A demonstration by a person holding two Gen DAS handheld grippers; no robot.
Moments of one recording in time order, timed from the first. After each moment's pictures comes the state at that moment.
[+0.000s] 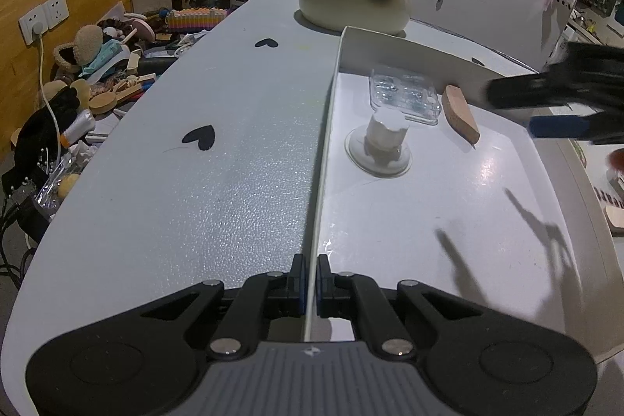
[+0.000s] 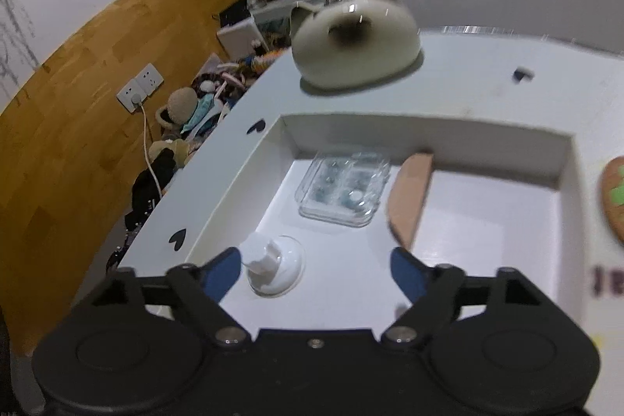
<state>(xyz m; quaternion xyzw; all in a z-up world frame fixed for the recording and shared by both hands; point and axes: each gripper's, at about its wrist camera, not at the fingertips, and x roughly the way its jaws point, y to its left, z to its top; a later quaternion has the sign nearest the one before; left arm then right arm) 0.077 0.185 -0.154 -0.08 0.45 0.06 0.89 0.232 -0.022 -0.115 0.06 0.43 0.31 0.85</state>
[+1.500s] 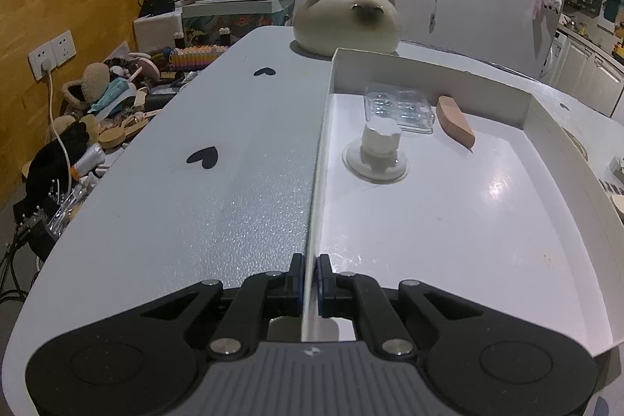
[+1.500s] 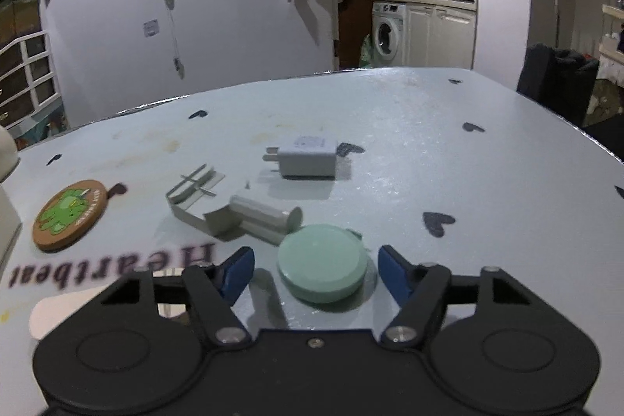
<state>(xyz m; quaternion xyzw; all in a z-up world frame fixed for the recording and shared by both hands) 0.062 0.169 -0.162 -0.05 0.40 0.07 0.91 0.204 -0.371 -0.199 0.07 0.30 -0.10 0.94</state>
